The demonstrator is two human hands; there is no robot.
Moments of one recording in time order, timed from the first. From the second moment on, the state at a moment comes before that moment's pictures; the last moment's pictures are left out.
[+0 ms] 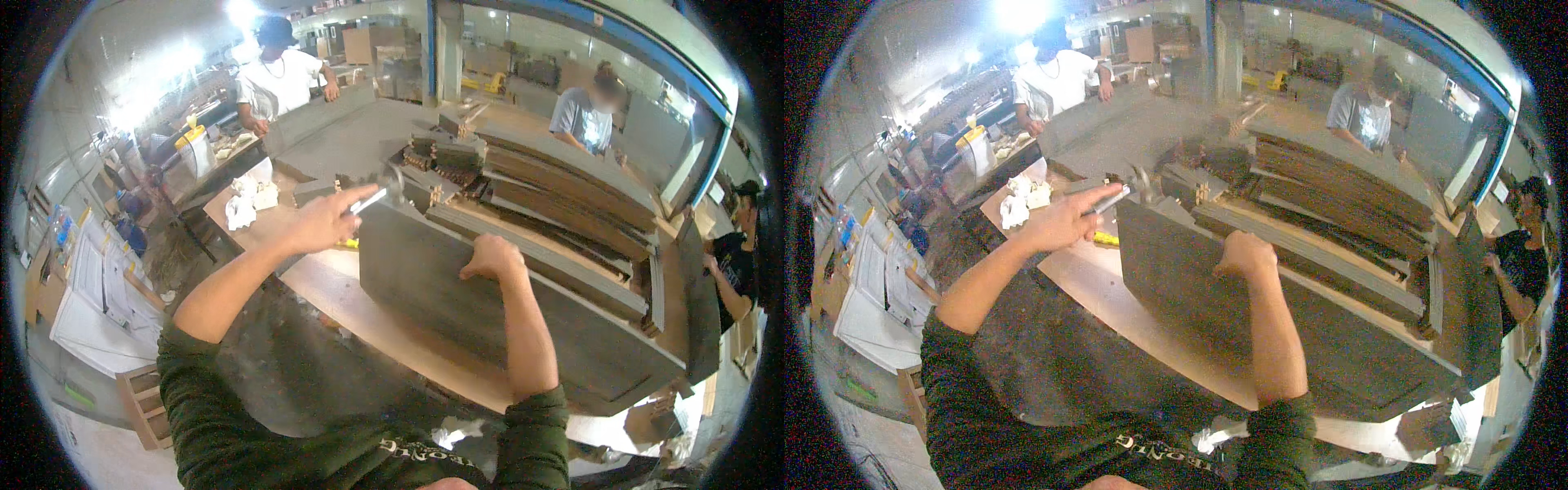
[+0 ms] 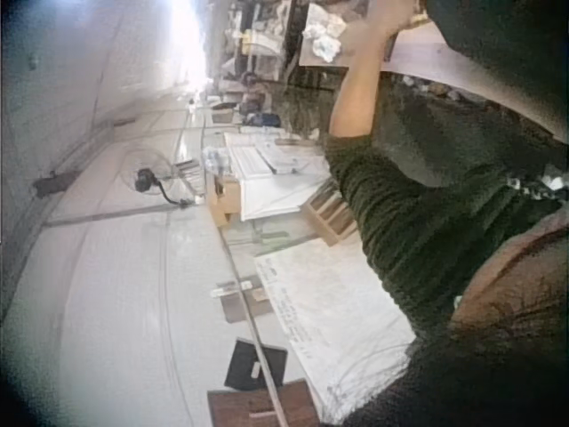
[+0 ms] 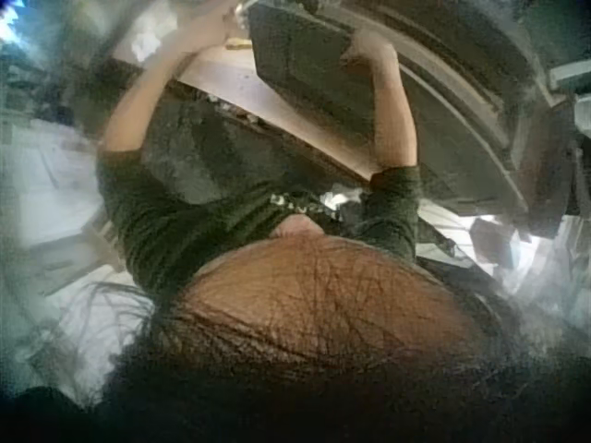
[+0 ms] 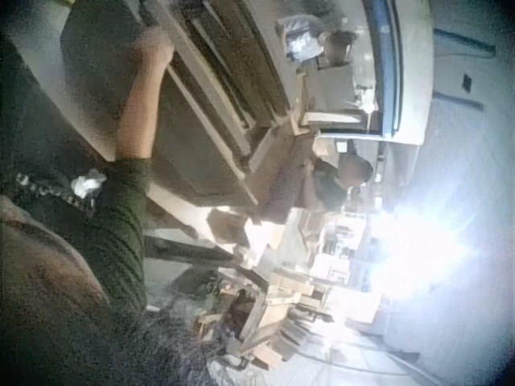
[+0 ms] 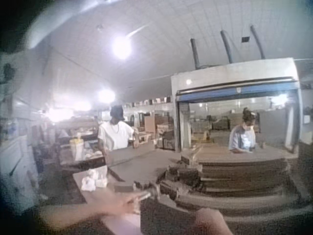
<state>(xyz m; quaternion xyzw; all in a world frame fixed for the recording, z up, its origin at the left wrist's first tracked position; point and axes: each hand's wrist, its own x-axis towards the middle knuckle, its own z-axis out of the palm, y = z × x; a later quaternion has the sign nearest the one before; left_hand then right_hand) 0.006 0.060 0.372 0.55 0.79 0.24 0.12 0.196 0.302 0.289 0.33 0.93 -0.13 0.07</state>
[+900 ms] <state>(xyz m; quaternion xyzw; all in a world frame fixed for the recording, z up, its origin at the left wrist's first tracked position) -0.080 0.094 0.337 0.58 0.78 0.22 0.03 0.183 0.282 0.291 0.38 0.92 -0.10 0.05</state>
